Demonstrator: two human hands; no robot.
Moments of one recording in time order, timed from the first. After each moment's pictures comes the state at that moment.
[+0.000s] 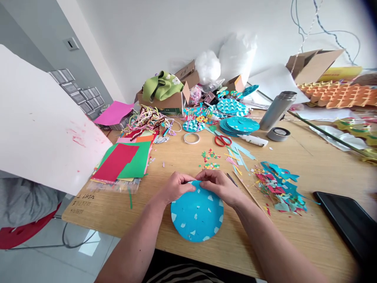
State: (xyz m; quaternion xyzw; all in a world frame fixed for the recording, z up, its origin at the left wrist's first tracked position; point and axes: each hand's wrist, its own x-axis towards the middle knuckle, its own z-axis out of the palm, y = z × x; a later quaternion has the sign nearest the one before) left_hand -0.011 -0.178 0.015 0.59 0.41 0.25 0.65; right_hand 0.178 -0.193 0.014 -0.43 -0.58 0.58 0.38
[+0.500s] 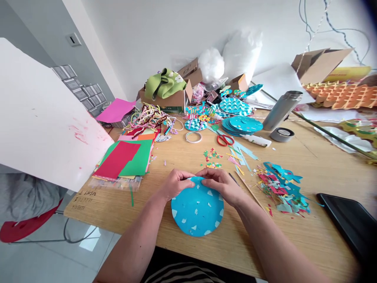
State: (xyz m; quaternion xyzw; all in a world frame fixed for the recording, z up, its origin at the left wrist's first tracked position) left_hand -0.013 -0.177 0.018 0.56 0.42 0.27 0.67; right_hand 0.176 -0.192 0.015 -0.42 -0.55 0.61 0.39
